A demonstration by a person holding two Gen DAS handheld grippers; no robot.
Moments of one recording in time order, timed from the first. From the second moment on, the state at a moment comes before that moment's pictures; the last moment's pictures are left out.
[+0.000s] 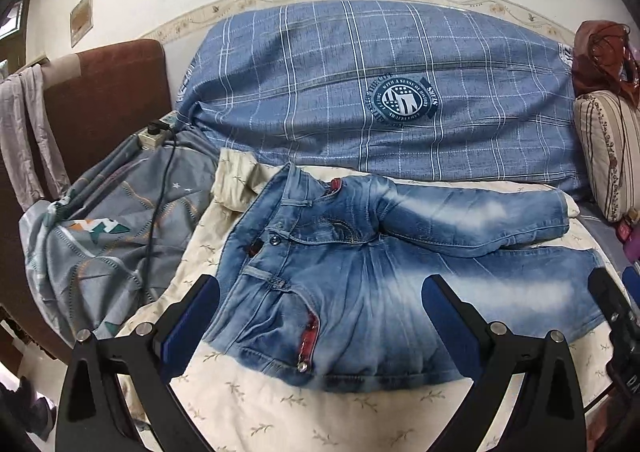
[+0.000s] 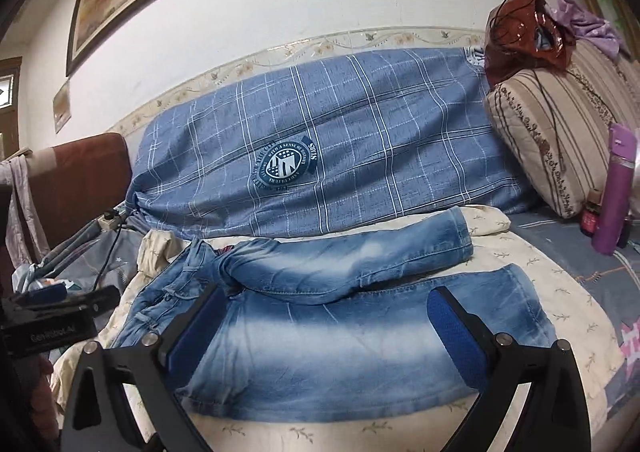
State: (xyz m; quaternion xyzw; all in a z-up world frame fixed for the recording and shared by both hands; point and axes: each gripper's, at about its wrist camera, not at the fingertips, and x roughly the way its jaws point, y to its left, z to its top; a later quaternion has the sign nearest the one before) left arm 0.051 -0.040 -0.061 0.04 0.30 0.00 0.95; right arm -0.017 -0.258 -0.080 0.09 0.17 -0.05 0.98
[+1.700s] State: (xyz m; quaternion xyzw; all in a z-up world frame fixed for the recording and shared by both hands) left arm 0.041 -0.077 -0.086 0.11 0.33 0.01 0.94; right arm -0.019 -0.266 -0.098 0.10 0.21 -0.06 0.97
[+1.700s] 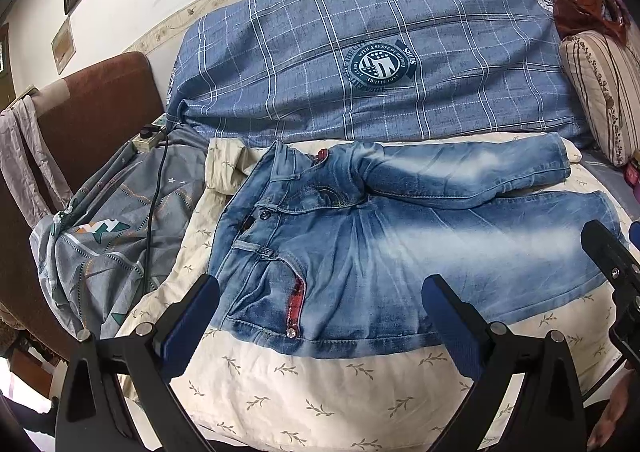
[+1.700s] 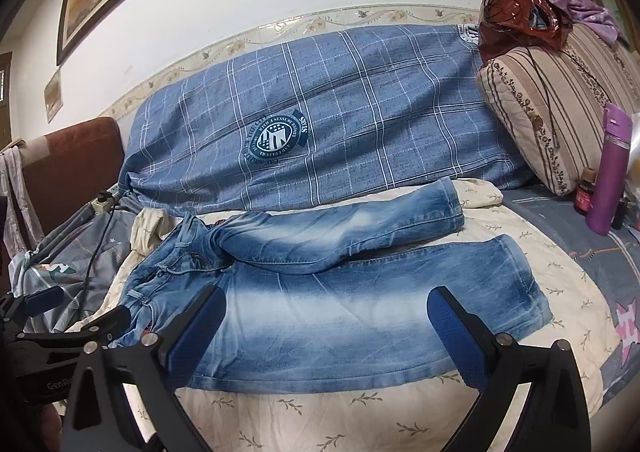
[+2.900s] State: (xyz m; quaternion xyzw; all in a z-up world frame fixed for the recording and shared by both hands) left arm 0.051 -0.077 -0.102 0.11 0.35 0.00 0.93; right arm -0.011 -0.266 -0.103 0.10 0.24 -0.06 0.96
